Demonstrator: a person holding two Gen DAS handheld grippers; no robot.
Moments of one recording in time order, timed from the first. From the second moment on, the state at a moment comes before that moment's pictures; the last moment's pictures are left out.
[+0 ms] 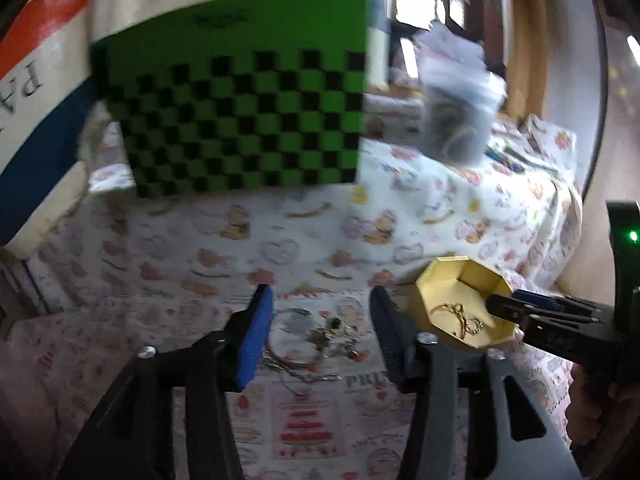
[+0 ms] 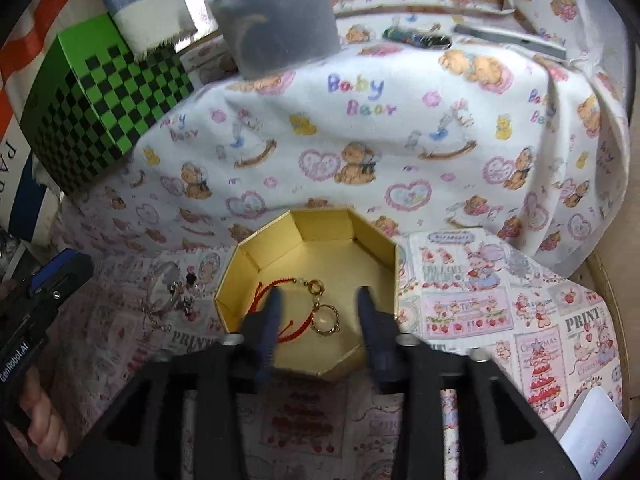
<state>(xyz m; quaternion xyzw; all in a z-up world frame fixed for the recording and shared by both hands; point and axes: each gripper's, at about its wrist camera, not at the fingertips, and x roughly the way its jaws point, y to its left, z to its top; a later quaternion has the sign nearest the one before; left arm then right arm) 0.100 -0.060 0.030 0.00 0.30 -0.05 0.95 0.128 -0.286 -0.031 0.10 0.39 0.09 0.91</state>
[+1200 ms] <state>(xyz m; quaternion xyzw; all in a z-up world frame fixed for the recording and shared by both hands) 0.139 -0.005 -0.024 -0.05 0.36 -0.03 0.93 0.108 -0.278 -0.009 0.04 0.31 0.07 0.95</state>
